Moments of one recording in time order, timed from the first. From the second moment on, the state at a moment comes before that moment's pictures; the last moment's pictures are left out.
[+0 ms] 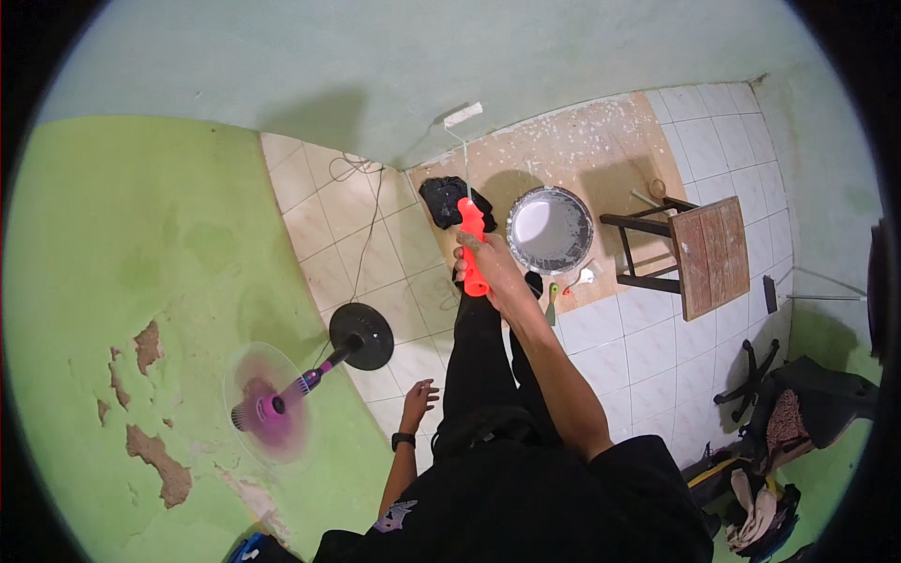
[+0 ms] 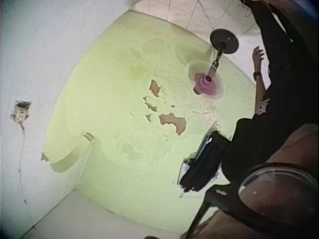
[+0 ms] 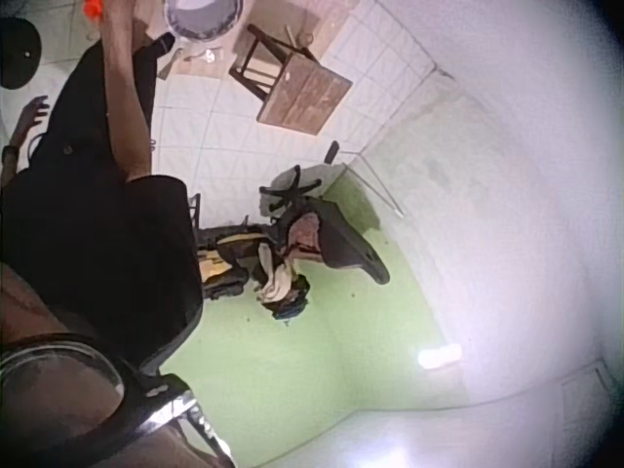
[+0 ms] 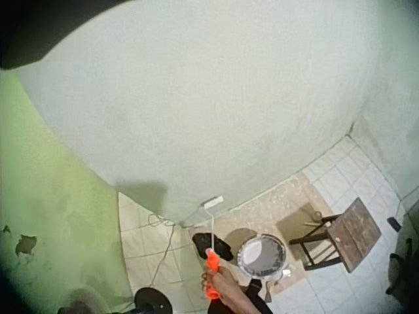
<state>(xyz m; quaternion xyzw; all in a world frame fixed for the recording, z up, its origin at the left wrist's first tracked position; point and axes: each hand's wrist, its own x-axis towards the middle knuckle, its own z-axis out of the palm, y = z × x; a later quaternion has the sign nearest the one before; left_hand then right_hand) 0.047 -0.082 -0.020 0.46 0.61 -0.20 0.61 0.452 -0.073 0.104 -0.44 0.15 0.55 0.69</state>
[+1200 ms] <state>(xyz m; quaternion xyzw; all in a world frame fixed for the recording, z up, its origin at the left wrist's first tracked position) -0.035 -0.133 -0.049 0.37 0.68 -0.16 0.61 0.480 0.102 -0.130 -0.33 0.17 0.57 0.73</state>
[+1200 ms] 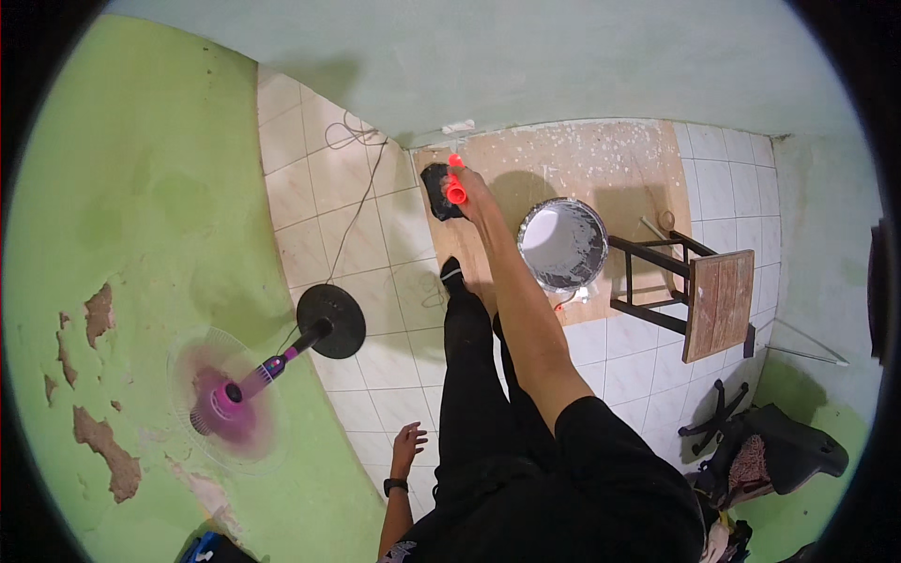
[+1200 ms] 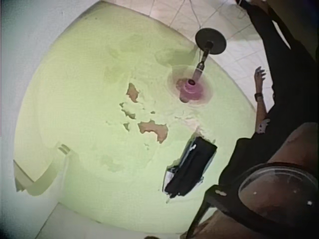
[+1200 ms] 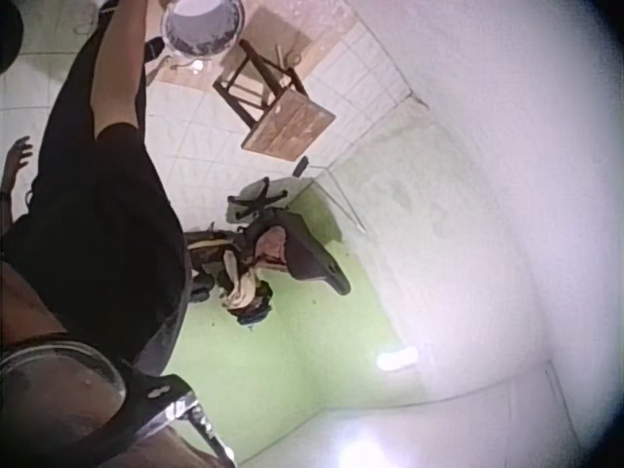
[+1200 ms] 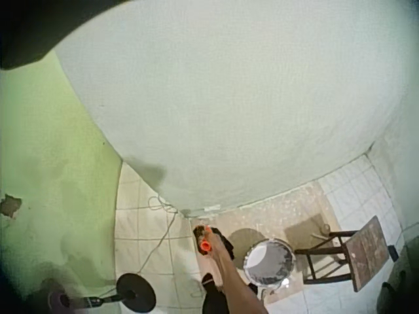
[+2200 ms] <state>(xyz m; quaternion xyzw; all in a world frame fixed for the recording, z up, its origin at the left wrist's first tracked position) -0.013 -0.050 -0.027 0.43 0.66 -0.23 0.57 0.484 -0.002 -0.130 -0.49 0.10 0.57 0.65</state>
